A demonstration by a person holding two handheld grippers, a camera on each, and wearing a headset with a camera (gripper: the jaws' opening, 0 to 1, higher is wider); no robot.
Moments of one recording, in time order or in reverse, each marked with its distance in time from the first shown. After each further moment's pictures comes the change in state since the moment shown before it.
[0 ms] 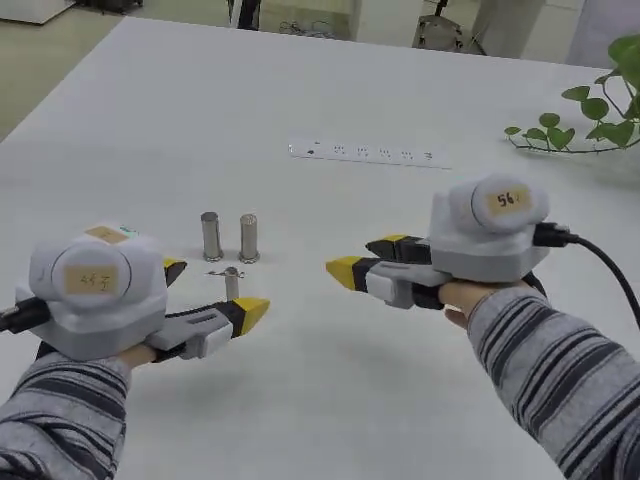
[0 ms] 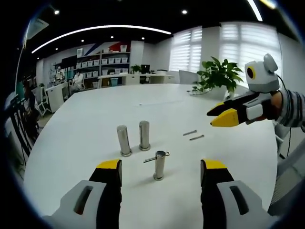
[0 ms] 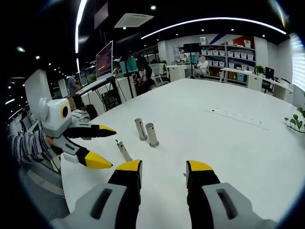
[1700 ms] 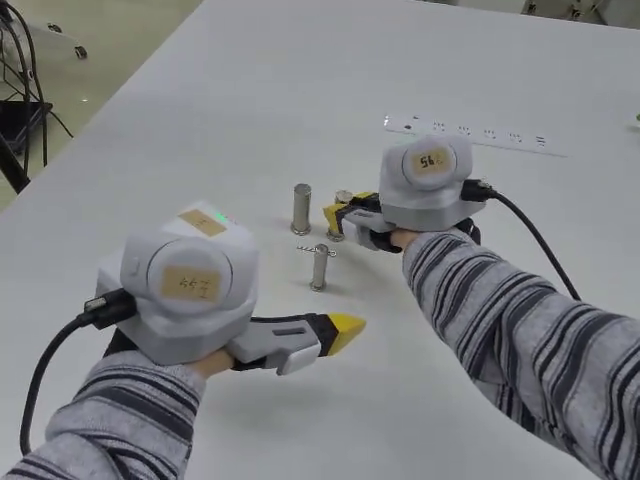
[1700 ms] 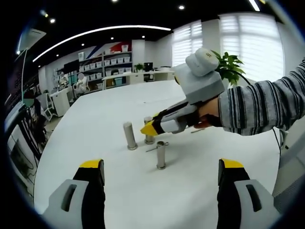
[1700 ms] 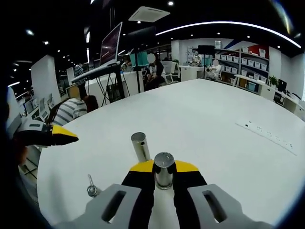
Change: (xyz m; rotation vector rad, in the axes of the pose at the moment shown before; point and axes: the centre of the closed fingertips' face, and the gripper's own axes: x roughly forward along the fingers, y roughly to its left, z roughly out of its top) left arm -0.020 0.000 -0.008 0.048 0.026 0.053; right arm 0.136 0.026 0.014 -0.122 0.012 0.039
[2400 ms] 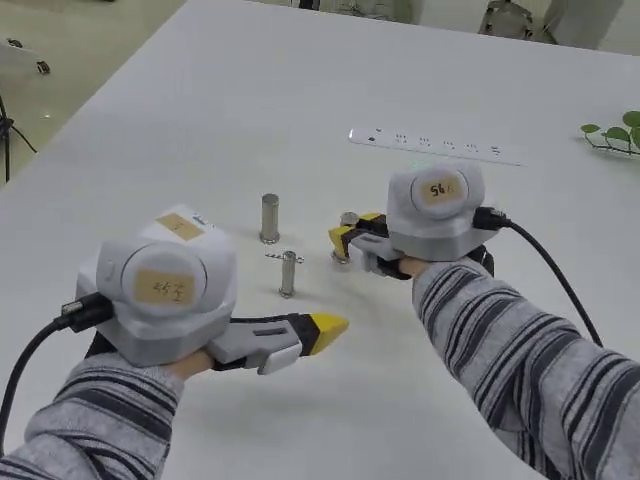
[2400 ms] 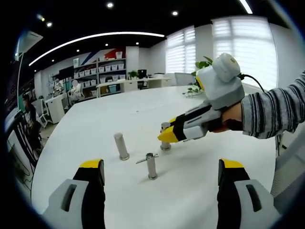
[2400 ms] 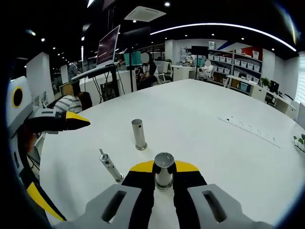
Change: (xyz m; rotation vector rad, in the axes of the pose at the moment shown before) left arm 0.002 -0.014 0.015 0.023 -0.066 -0.050; right arm -0.063 -0.004 -0.020 -0.012 0.010 -0.079
